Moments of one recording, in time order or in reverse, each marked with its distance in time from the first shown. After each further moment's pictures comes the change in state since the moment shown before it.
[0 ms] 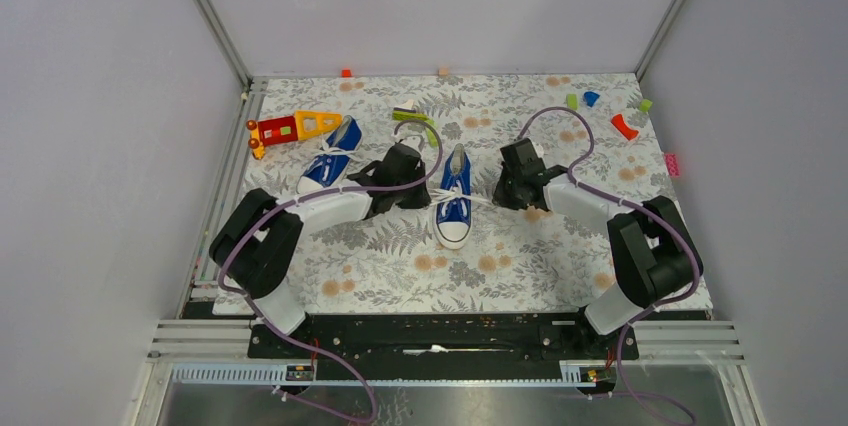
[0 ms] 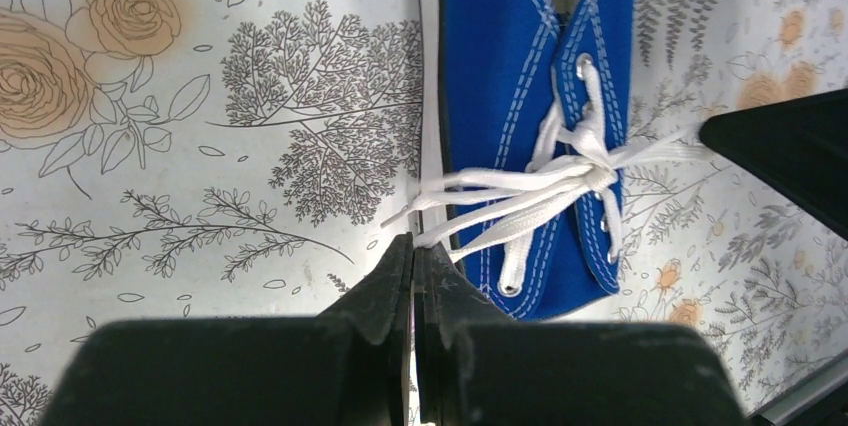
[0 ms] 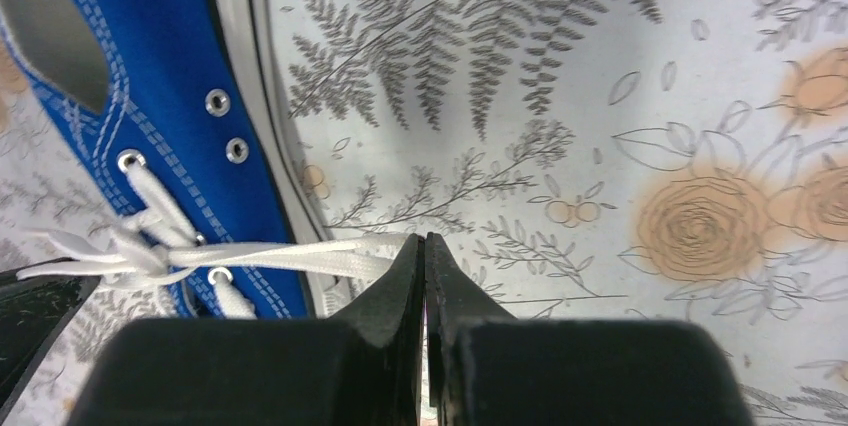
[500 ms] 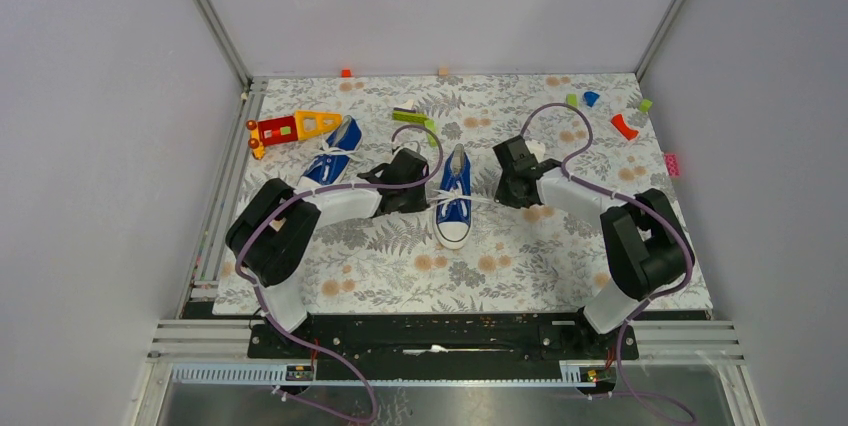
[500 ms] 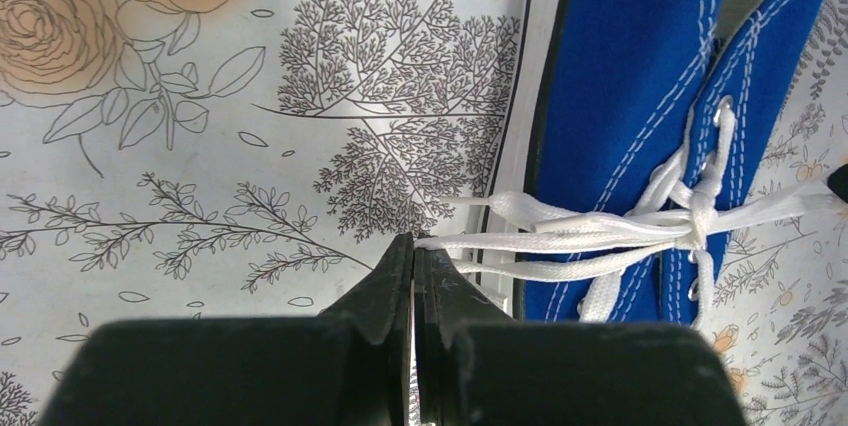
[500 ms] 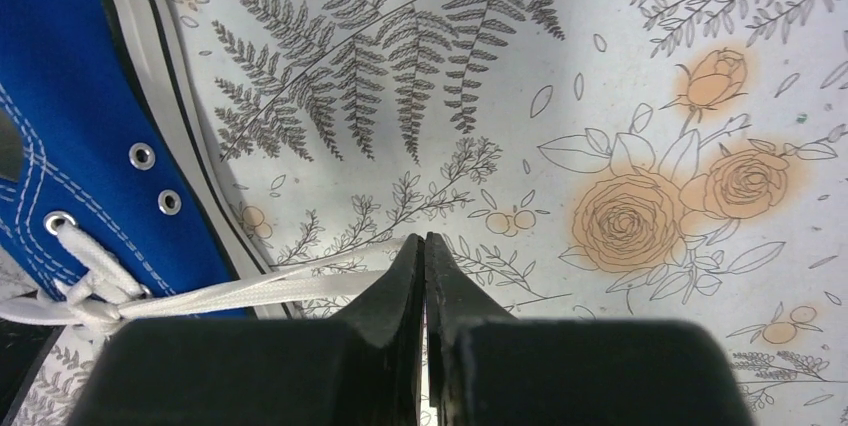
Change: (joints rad) left arm -0.005 0.115 0.042 -0.048 -0.089 -0.098; right arm 0.018 0.048 0.068 -0.116 0.165 0.023
